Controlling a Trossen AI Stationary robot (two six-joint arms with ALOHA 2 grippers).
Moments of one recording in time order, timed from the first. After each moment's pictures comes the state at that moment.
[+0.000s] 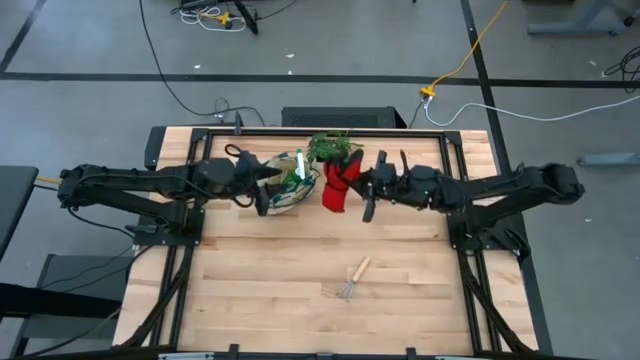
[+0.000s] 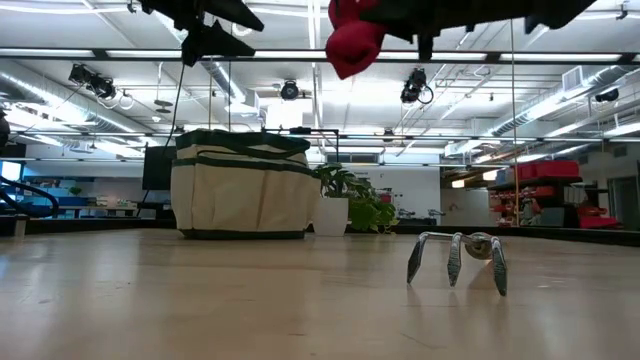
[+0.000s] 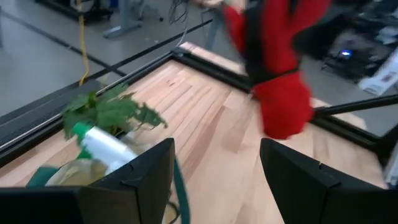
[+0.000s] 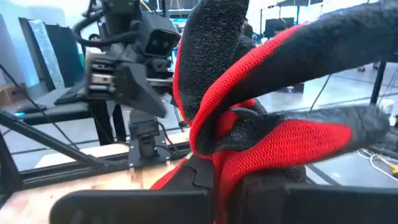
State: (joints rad) left arm 0.02 0.97 0.81 -0.16 -0.32 -0.37; right arm 0.00 1.24 0.73 0.53 0.24 0.05
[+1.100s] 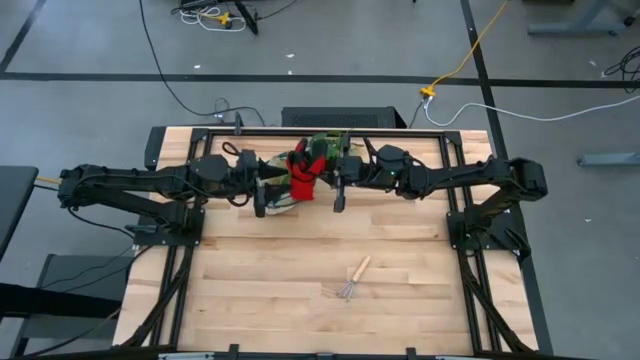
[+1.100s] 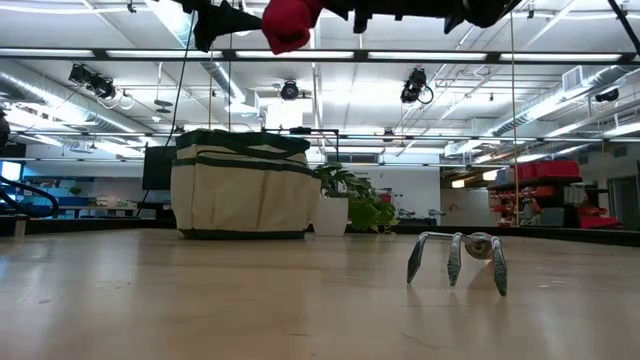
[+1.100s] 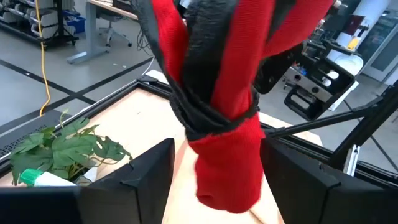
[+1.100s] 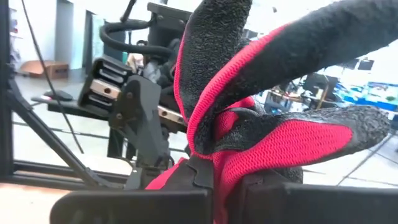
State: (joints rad) left arm 0.02 0.97 0.81 -0.01 -0.22 -0.34; right arm -0.10 1.54 1.05 0.61 -0.06 -0.22
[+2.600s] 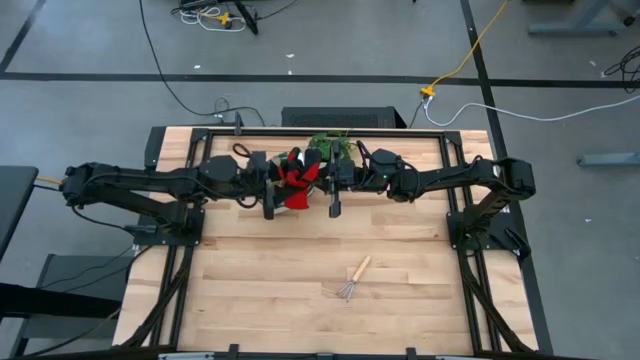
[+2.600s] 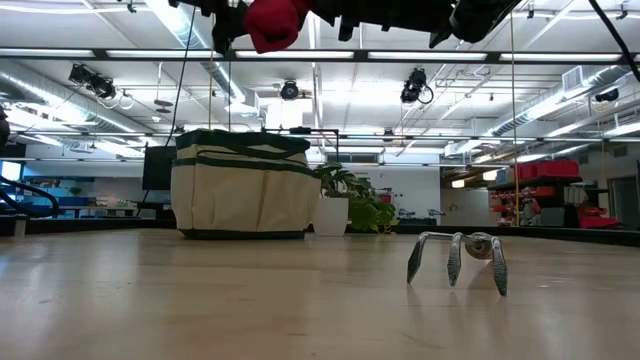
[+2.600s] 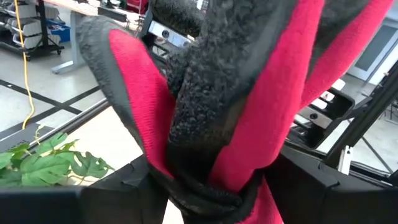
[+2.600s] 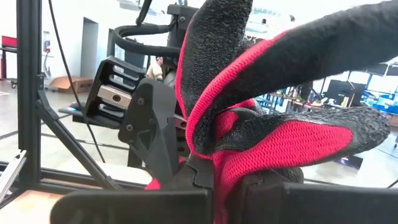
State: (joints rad) left arm 0.03 1.06 0.81 0.13 -0.17 -0.30; right arm -0.09 1.63 1.05 0.75 -0.15 -0.17
